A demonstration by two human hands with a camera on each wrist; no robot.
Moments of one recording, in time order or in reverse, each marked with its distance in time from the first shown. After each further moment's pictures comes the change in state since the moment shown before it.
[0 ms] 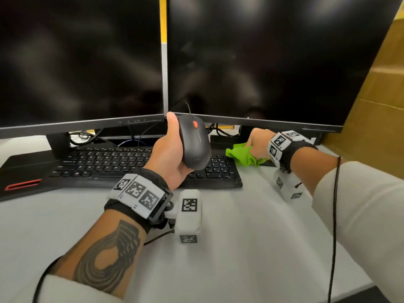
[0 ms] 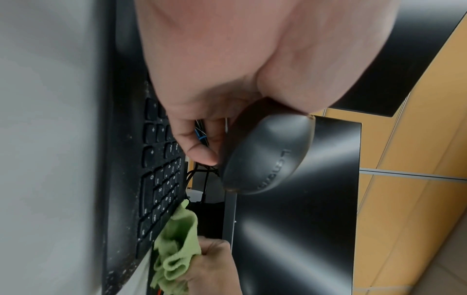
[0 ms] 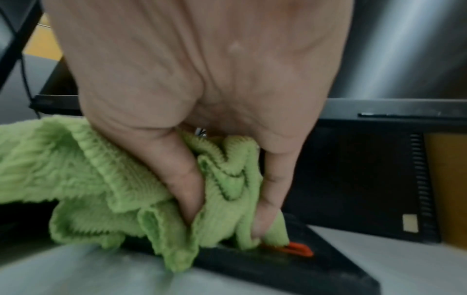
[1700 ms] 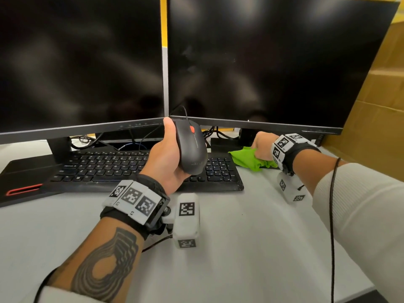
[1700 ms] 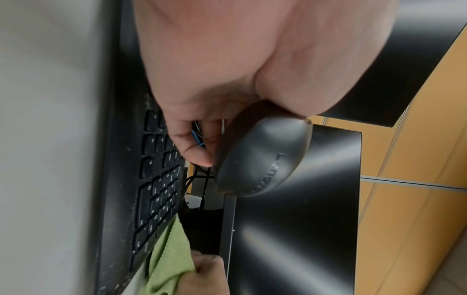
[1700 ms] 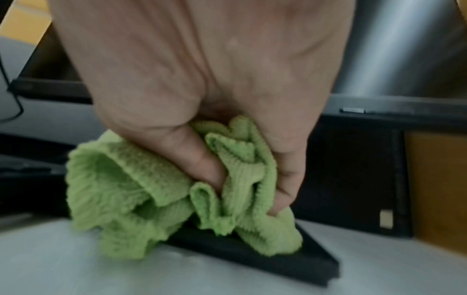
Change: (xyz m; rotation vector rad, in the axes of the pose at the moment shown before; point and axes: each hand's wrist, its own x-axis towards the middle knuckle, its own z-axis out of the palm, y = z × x) left_hand -0.006 0.007 -0.006 0.015 0.049 -0.037; right_hand 0.007 0.013 0.006 -0.013 -0.008 0.020
